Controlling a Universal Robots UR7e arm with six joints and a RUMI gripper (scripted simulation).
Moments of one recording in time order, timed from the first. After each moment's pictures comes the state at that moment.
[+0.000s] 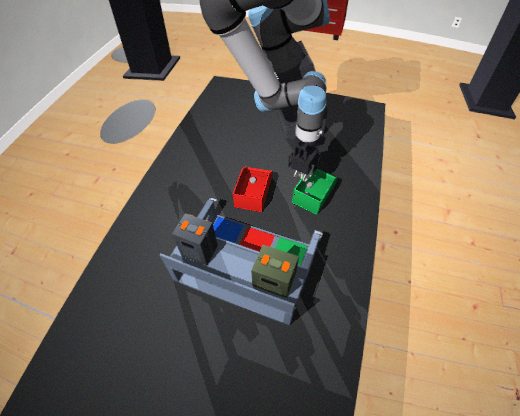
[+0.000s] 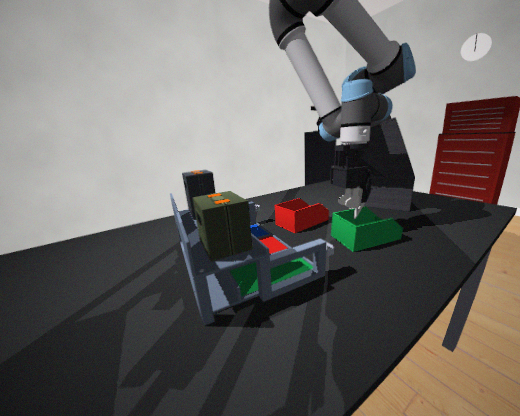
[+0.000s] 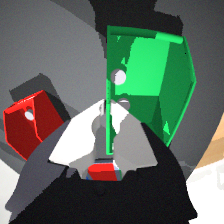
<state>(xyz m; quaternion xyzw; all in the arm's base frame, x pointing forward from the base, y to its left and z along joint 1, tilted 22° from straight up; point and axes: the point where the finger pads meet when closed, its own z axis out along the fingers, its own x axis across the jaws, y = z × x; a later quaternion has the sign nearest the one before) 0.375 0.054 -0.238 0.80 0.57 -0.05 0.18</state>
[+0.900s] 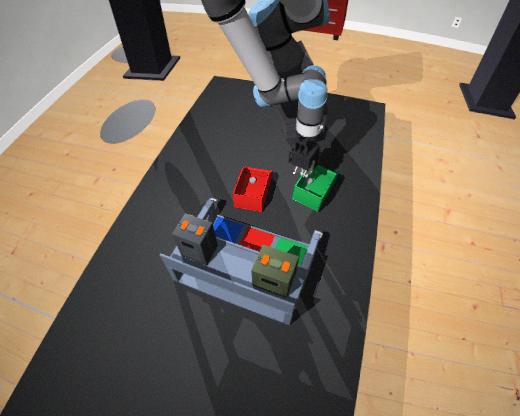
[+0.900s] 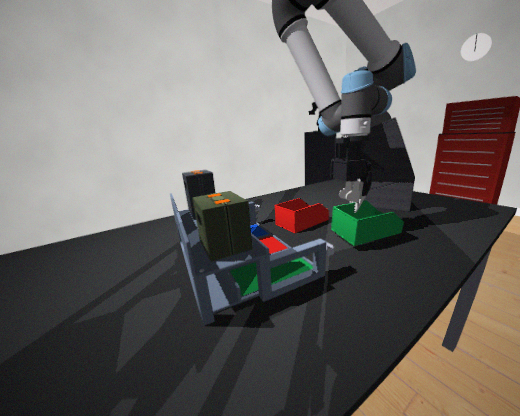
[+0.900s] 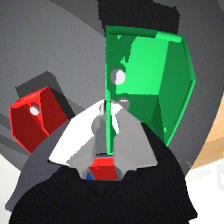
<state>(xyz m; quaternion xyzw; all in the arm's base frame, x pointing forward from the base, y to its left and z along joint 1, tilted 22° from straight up) 0.372 0.061 -0.220 0.80 0.57 -0.05 0.18</state>
